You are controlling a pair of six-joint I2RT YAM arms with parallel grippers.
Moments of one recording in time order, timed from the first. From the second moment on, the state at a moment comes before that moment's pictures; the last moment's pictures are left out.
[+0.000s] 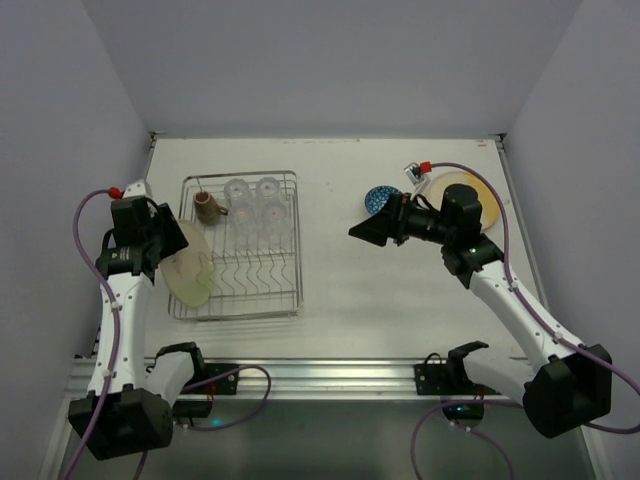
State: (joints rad) left arm 0.20 0.94 0.92 -0.71 -0.04 -0.28; right arm 0.33 1.09 0.82 0.02 -0.78 0.67
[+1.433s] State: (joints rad) left arm 0.09 1.22 1.10 -0.69 0.11 -0.04; right arm 0.33 1.06 0.81 0.00 -0.80 0.70
